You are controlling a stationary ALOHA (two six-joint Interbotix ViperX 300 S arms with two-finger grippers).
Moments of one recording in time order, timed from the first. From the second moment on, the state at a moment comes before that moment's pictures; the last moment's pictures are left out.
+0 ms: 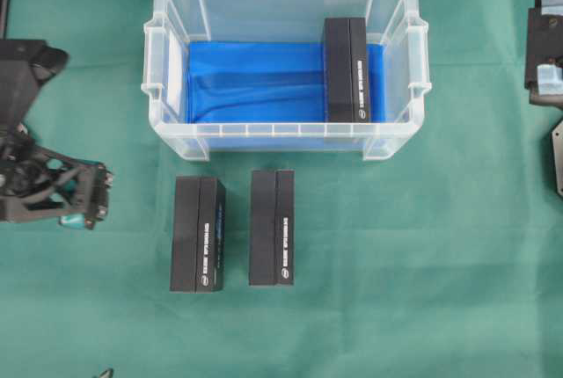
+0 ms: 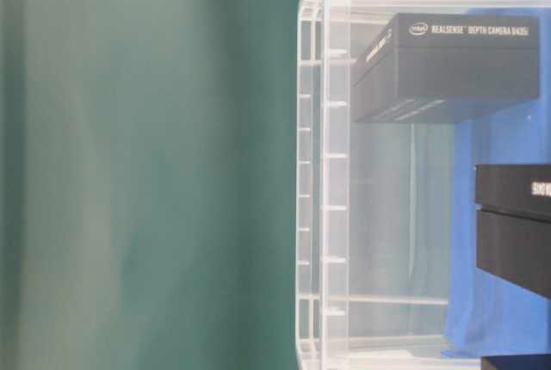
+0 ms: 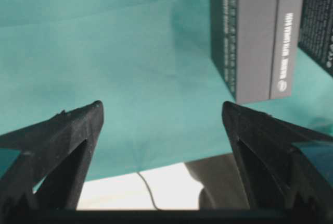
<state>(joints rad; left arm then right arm) -0.33 -0.50 0.53 0.05 1.27 -1.81 0.00 -0.66 0.53 -0.11 1.47 0.25</state>
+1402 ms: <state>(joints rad) 0.35 -0.57 0.56 0.05 1.36 -1.16 0.00 -0.66 0.53 -0.11 1.47 0.25</state>
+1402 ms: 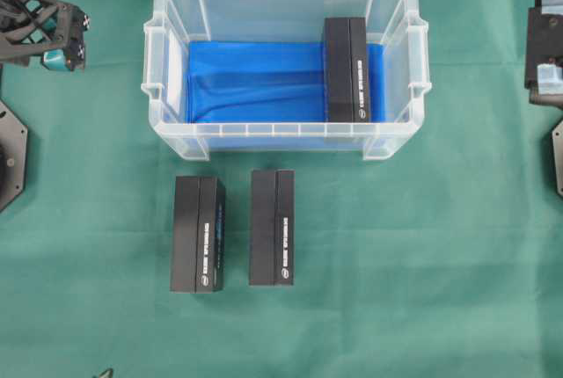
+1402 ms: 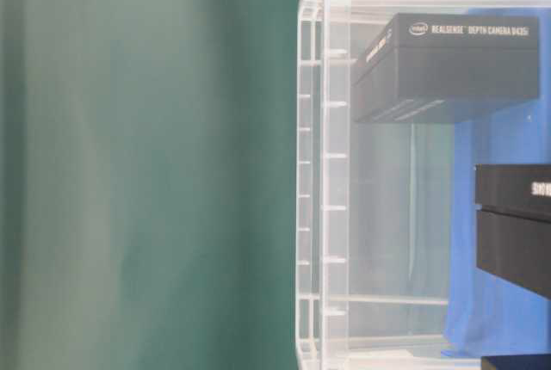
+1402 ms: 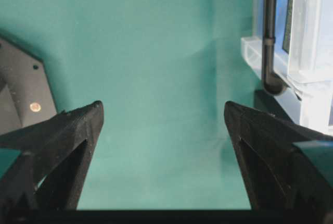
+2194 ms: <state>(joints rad) 0.35 -0.57 0.56 0.04 1.35 -1.16 0.00 -0.66 0.53 -0.11 1.47 0.25</state>
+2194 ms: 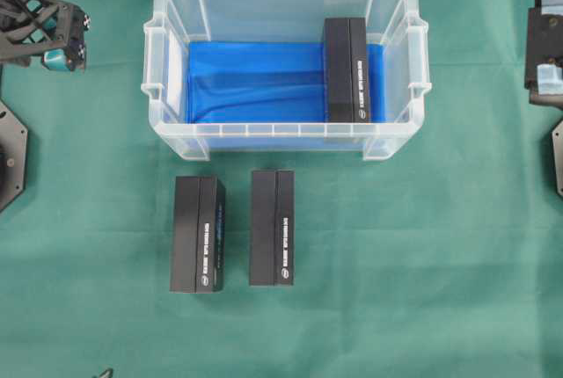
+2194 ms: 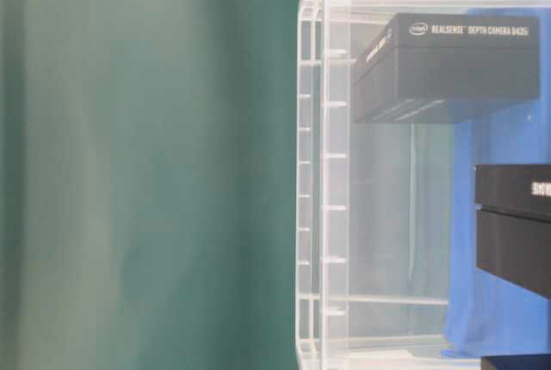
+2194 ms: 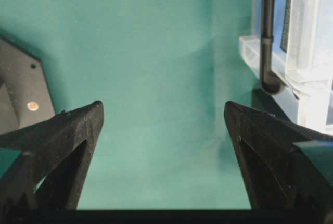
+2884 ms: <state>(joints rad) 0.27 -0.10 0.06 0.02 1.30 -1.17 0.00 -0.66 0.53 -0.11 1.47 0.25</state>
